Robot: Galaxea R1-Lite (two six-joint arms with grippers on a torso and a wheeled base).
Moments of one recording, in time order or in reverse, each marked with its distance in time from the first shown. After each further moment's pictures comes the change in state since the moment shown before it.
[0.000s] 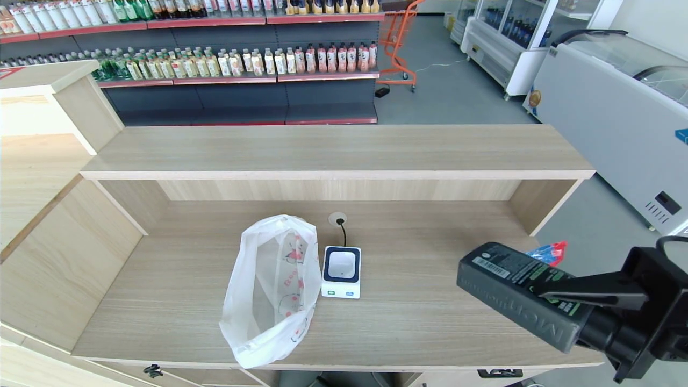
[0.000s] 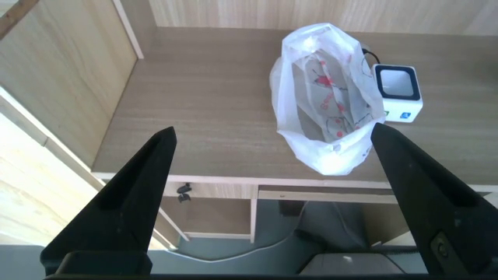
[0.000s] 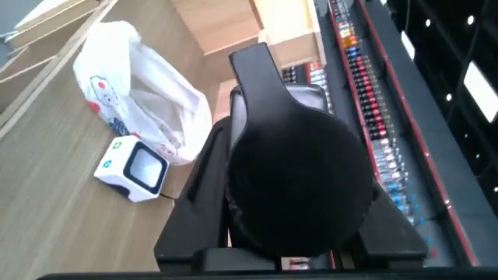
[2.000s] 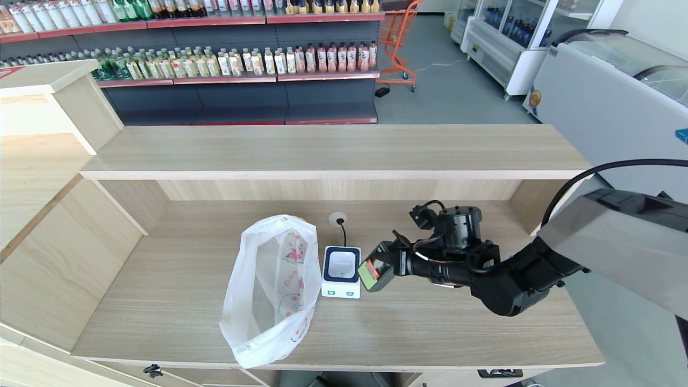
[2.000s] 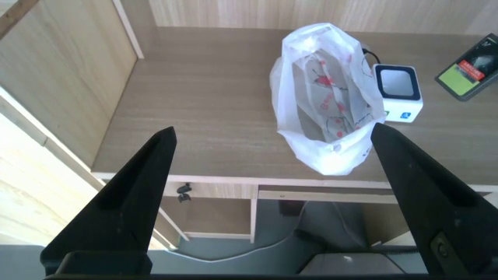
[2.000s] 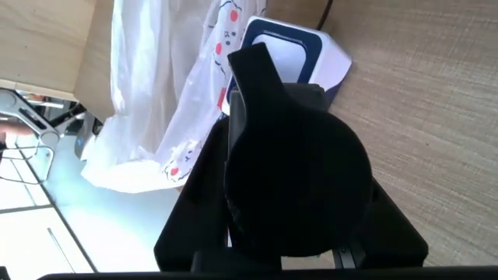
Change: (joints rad) left arm 0.000 0.000 0.000 0.000 0.000 0.000; right arm 0.290 0.980 -0.598 -0.212 -0.847 2.052
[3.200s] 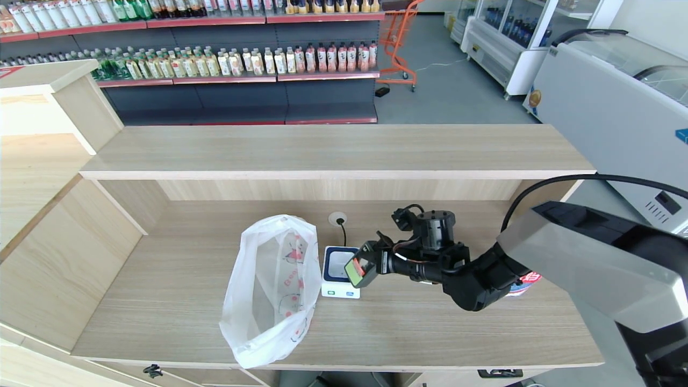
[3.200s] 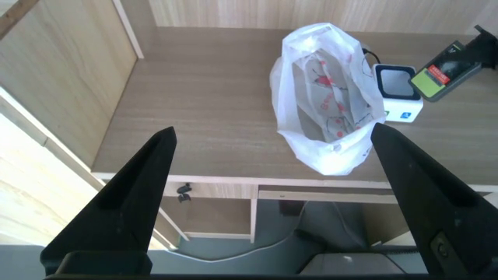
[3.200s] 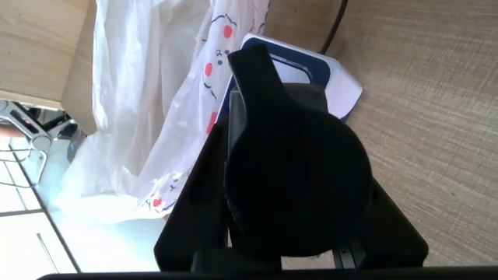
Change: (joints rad) left arm 0.000 0.000 0.000 0.000 0.000 0.000; right arm 0.026 0.155 -0.185 0.000 -0.017 -0.004
